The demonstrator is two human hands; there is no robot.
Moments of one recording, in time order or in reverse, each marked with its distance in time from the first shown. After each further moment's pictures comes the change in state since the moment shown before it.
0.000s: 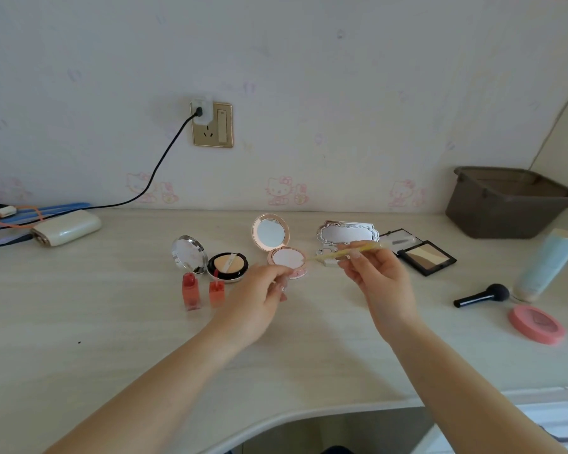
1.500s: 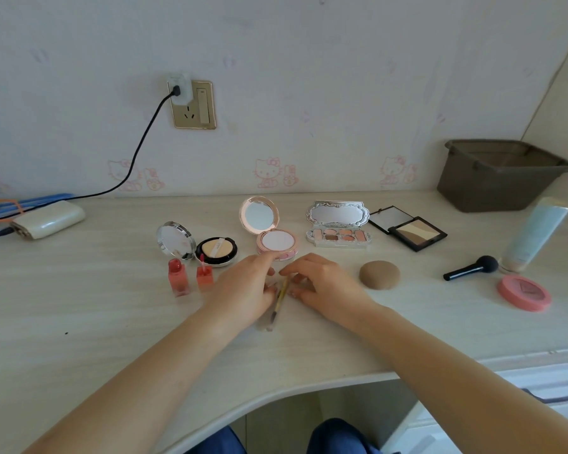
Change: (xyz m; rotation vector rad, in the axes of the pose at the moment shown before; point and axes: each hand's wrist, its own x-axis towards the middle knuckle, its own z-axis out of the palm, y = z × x) left_hand 0.008 -0.008 0.010 0.468 -0.080 -0.017; right_hand -0.001 0.039 0.010 -1.071 -0.548 -0.280
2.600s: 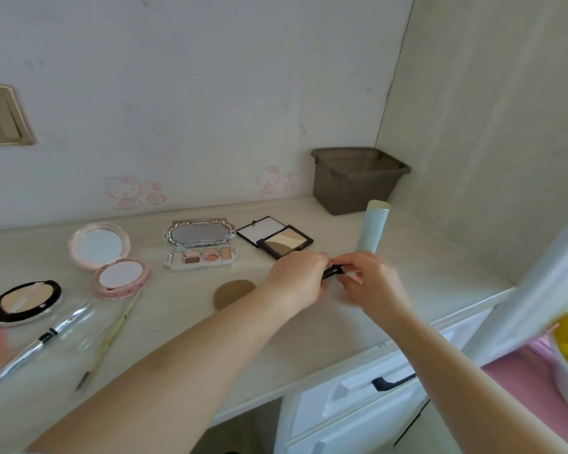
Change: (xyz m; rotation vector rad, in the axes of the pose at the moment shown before) left_hand 0.106 0.237 0.115 0.111 -0.158 0.457; right_hand -0.133 0.154 -0.150 -0.094 0.465 0.503
